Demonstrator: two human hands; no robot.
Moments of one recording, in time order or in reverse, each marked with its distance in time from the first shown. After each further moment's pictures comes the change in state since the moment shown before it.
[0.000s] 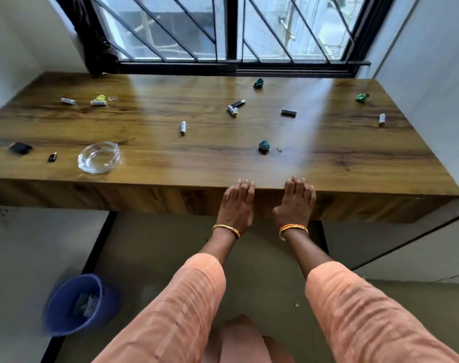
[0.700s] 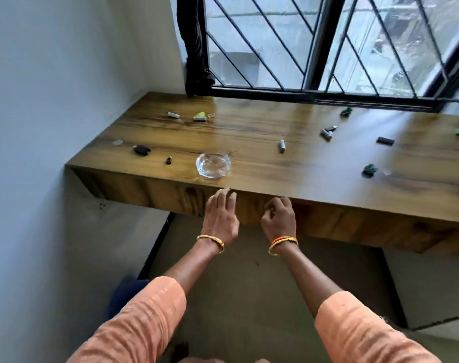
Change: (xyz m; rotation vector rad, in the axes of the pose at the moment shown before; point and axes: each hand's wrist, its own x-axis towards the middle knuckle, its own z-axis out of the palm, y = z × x) left_hand -0.130 -0.265 -0.046 0.056 0.255 -0.211; right_hand -0.081 -0.285 0.012 0.659 -0.136 -0.016
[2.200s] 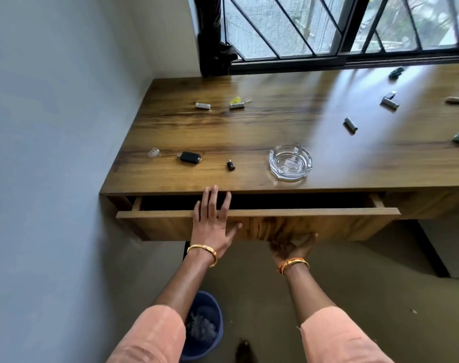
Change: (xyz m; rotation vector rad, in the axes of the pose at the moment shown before) left_hand 0.002 -0.267 0.016 0.013 -0.142 0.097; right_hand -0.051 -0.097 0.215 1.510 0.391 1.372
